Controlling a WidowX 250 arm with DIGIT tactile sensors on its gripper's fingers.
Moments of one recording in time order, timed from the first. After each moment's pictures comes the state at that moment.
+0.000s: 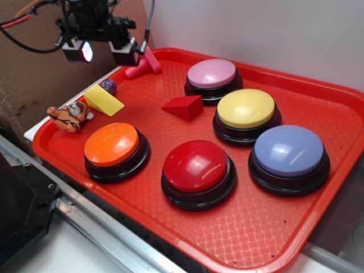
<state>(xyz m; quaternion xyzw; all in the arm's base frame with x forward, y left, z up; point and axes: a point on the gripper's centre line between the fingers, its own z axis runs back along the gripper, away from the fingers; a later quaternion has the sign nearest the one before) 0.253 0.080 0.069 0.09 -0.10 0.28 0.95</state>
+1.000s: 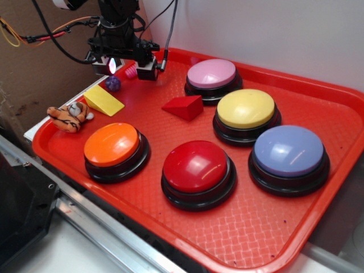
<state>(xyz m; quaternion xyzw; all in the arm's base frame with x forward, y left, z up) 0.285 0.108 0.020 0.11 -0.08 0.30 0.94</state>
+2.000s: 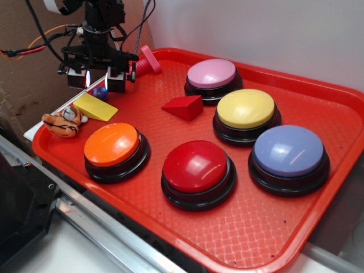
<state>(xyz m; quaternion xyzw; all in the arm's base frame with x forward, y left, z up) 0.241 0.127 0.019 0.19 0.01 0.41 0.89</state>
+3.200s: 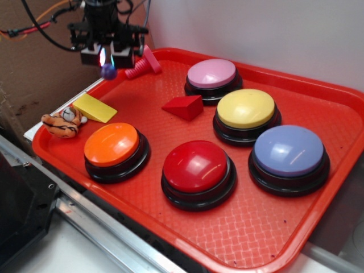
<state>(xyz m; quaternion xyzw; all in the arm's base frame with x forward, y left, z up) 0.268 0.080 0.079 0.10 -0.06 0.33 0.94</state>
